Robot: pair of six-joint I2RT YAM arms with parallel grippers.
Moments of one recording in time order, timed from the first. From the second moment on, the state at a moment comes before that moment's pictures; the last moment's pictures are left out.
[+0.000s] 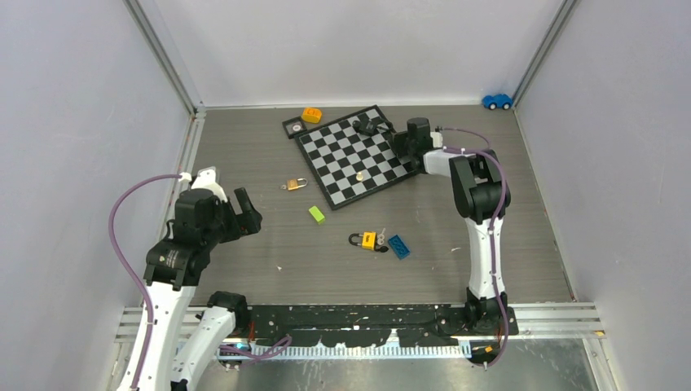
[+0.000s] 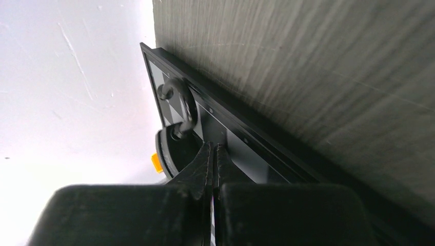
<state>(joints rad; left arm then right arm) -0.17 0.66 0.94 -0.95 -0.04 -0.39 0.25 2.28 1.46 0.28 0.07 1.54</state>
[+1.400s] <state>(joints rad) -0.17 0.67 0.94 -0.95 -0.03 -0.39 0.43 2.61 2.48 -0.70 0.33 0.68</state>
